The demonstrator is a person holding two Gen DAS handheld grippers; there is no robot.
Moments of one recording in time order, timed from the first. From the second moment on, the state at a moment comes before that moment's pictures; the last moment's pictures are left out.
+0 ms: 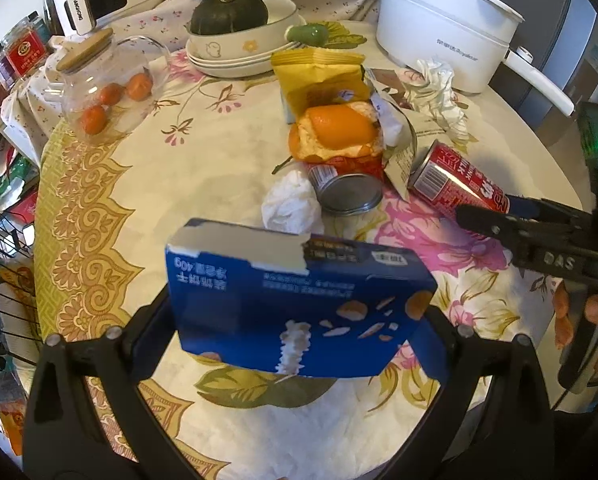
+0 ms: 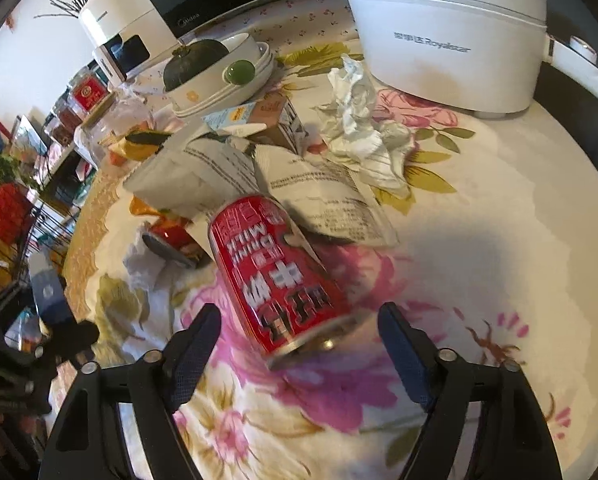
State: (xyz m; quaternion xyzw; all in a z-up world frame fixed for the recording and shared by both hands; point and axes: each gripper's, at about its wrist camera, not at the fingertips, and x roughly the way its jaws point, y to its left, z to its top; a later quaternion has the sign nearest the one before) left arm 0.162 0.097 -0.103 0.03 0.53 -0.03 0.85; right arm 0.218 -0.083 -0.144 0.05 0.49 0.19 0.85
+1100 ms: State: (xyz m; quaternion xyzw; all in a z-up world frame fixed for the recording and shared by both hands) left arm 0.134 -0.009 -0.095 0.09 0.51 -0.14 0.84; right arm 0.134 -0.186 -0.084 0.01 0.48 0.14 0.87
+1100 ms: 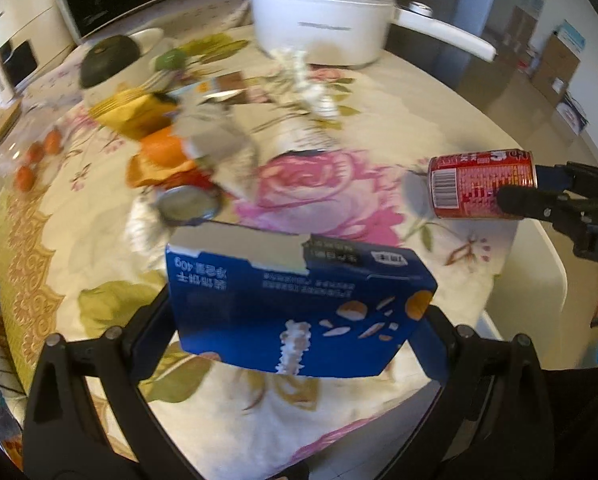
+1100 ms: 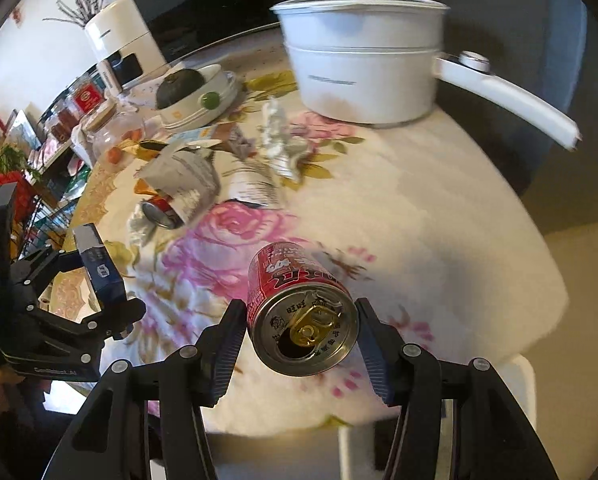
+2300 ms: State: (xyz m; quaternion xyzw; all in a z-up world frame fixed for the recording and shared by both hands) left arm 0.048 -0.242 -0.130 0.23 0.45 -0.36 0.78; right arm -0.001 -0.396 -0.110 0.09 0.52 -0.02 0.85
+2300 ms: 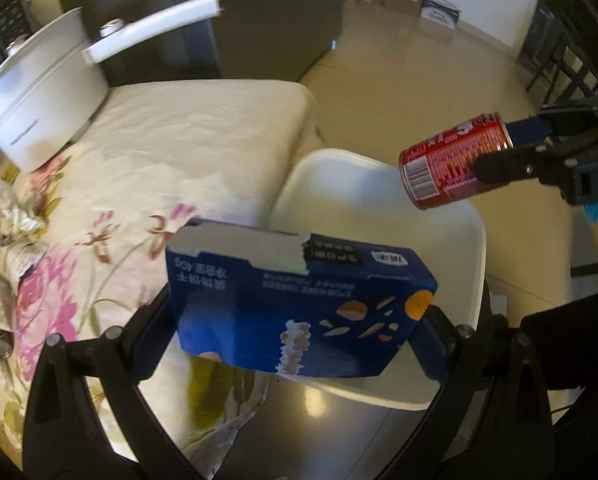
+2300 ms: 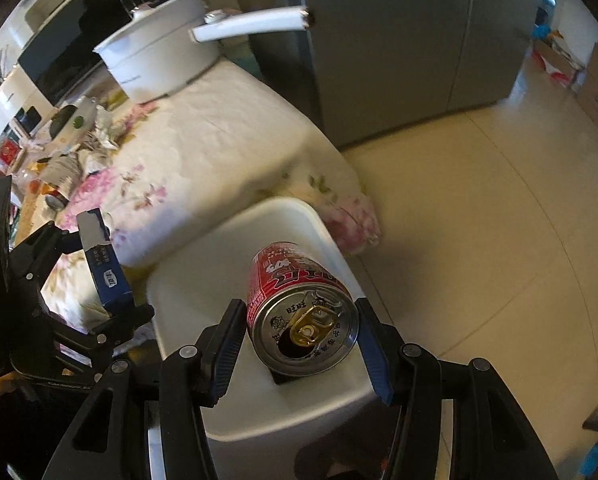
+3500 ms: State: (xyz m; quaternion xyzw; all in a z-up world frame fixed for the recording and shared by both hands) left arm 0.080 -0.182 -0.116 0.20 0.47 -0.29 0.81; right arm 0.027 -0.338 -0.213 0.01 0.65 0.00 0.76
